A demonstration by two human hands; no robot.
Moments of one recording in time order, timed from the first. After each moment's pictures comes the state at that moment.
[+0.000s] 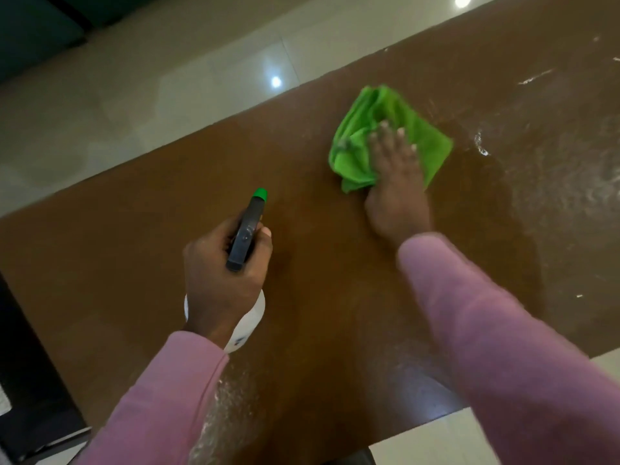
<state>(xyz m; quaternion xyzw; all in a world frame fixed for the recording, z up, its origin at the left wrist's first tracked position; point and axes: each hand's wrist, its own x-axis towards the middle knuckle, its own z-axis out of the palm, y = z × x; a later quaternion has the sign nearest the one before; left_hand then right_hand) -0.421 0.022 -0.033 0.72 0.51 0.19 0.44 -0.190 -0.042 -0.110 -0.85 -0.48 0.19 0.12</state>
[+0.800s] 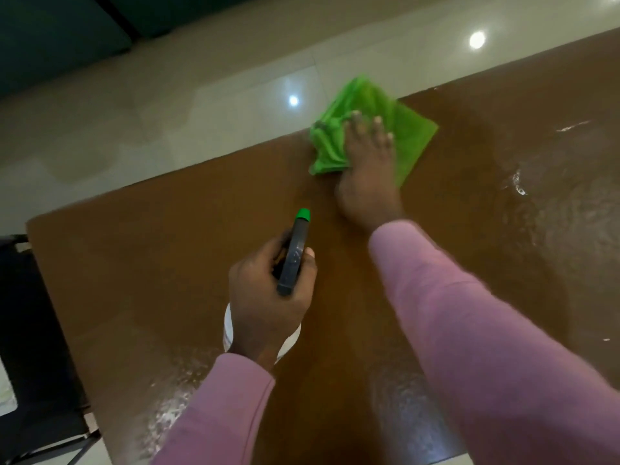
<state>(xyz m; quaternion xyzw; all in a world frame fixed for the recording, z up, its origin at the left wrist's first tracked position) -0.430 0.021 -0.030 0.69 0.53 0.22 0.45 -0.238 0.058 -0.105 -0.82 -0.52 0.22 0.09</state>
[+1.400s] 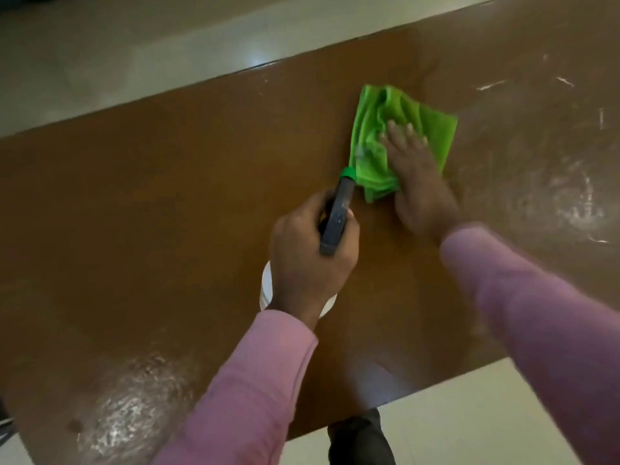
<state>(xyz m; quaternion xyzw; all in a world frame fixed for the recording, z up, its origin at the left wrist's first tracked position) -0.313 -0.065 -0.028 0.66 0.49 0.24 0.52 -0.107 -0.106 -0.093 -0.76 -0.59 0.28 0.05</state>
